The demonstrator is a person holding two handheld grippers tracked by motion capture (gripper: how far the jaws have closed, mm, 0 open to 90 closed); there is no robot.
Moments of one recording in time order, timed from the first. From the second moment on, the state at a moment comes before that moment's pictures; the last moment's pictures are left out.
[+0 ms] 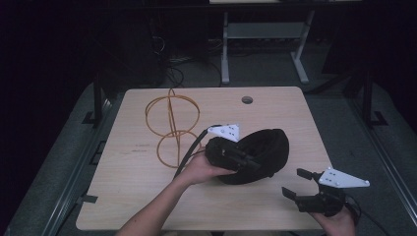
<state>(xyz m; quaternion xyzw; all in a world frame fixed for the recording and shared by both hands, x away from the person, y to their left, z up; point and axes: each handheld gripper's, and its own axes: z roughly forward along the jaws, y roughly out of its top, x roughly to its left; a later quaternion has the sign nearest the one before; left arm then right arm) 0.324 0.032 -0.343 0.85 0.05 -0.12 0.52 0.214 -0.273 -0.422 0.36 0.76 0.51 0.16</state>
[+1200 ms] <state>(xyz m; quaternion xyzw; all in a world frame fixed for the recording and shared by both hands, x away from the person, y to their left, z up) 0.310 0.012 -0.318 0.83 0.01 -0.13 0.55 0.212 -0.268 -0.405 0.35 0.71 0.58 0.19</state>
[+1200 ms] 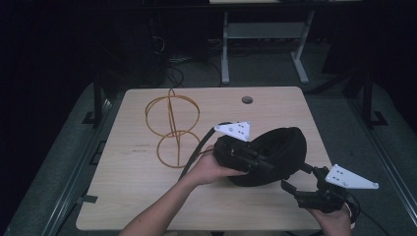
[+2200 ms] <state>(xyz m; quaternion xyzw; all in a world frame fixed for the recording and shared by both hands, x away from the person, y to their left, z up) 0.308 0.007 -0.306 0.82 0.00 -0.13 0.55 0.214 -0.264 -0.388 0.33 0.69 0.61 0.19</state>
